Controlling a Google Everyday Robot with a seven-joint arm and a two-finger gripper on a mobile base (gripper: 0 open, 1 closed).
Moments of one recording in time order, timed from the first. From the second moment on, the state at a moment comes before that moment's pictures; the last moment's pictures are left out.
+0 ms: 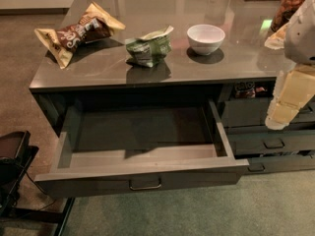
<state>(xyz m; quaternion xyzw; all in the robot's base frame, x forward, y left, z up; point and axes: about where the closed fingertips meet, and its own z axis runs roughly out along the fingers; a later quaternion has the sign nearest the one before) 0.438 -0.217 0.976 -0.60 0.78 -0.03 0.16</state>
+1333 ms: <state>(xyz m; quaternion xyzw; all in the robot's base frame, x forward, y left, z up) 0.490 -0.147 1.008 -0.68 0.67 -0.10 0.29</state>
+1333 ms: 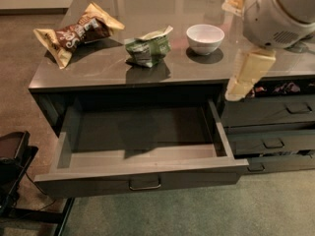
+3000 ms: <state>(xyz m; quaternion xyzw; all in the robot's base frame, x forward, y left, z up) 0.668 0.011 1.002 -0.77 0.52 -0.16 0.34</state>
